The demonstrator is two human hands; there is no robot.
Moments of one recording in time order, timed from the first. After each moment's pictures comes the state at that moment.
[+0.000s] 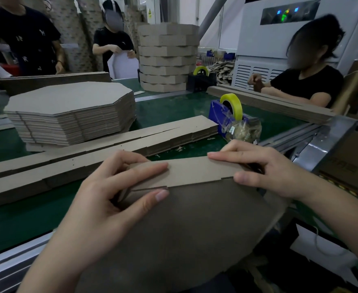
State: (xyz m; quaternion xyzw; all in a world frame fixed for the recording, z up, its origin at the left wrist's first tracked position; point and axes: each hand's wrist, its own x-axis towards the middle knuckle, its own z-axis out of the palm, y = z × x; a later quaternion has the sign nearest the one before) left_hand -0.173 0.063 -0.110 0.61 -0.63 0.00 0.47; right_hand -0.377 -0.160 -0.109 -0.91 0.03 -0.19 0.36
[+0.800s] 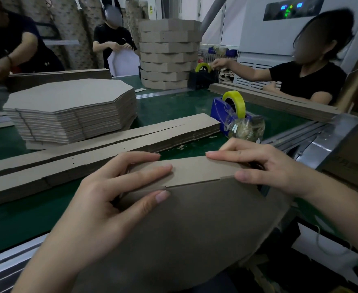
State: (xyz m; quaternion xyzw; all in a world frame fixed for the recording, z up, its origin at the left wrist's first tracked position) left_hand -0.169 0.063 -0.108 0.61 -0.66 0.01 0.44; right_hand -0.372 -0.160 -0.103 -0.90 0.04 -0.16 0.40
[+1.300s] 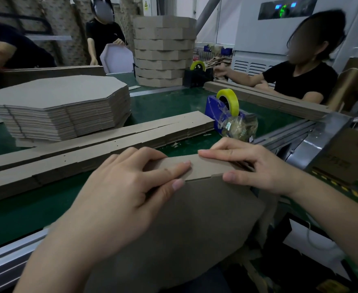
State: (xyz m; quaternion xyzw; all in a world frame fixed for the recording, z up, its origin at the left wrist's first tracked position) left_hand -0.192 0.049 -0.089 0.70 -0.68 0.10 0.21; right_hand -0.370 -0.163 -0.113 -0.91 0.03 -0.18 0.36
